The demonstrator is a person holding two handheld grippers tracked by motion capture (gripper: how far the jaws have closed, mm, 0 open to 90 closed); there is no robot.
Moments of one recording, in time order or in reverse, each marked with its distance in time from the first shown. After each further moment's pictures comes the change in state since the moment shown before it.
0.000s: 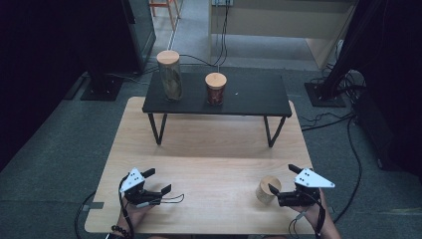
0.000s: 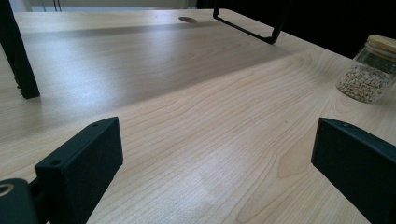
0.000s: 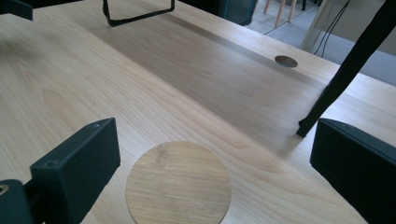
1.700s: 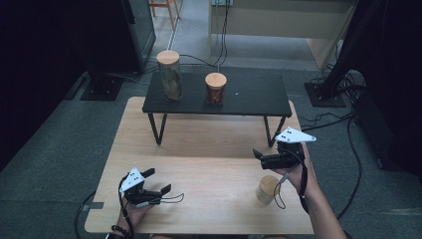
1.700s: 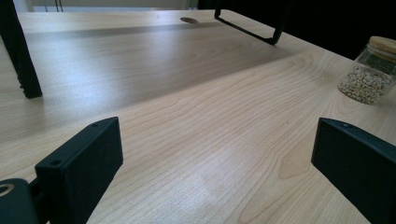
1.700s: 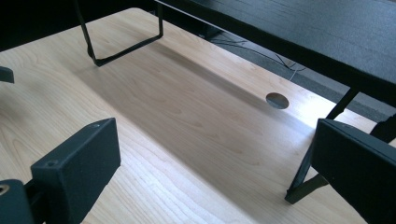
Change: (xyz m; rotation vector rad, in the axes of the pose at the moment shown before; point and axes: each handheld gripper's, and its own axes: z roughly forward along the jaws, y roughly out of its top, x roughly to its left) left arm 0.000 0.000 0.000 -0.002 0.005 -0.005; right arm -0.005 0.129 0.042 0.077 -0.032 0.022
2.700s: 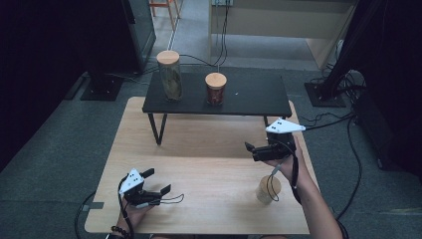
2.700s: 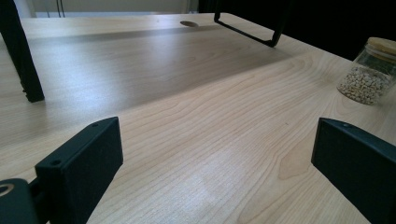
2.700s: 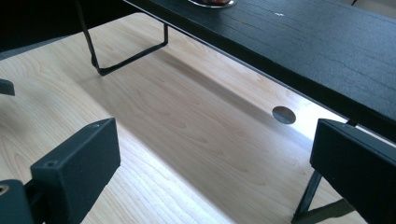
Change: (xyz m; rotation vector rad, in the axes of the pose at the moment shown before) left arm -0.001 -0.003 -0.002 -0.015 0.003 0.008; right arm 0.004 0.028 0.018 0.009 0.014 -0.014
